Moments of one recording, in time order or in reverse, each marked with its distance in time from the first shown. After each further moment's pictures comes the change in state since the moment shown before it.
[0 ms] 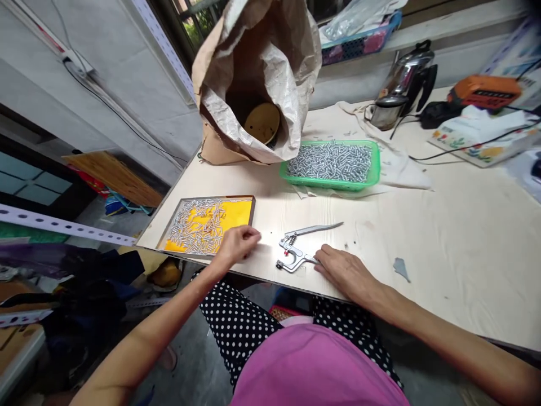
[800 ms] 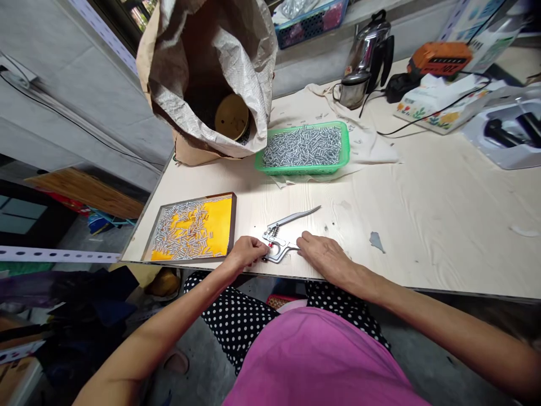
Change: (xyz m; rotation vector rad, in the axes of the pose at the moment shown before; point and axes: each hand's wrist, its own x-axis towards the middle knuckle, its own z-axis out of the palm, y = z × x) left_hand -0.004 0.029 0.054 -0.183 -0.358 -0.280; right_hand -0.001 0.002 0.014 0.009 0.038 0.043
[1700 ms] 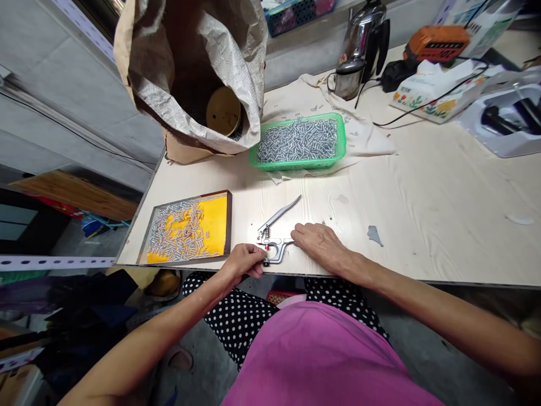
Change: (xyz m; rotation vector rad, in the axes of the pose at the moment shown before) left_hand -0.021 -0.002 0.009 -0.264 -0.102 -0.195; right_hand 0.014 0.010 0.006 -0.086 0.150 -0.098
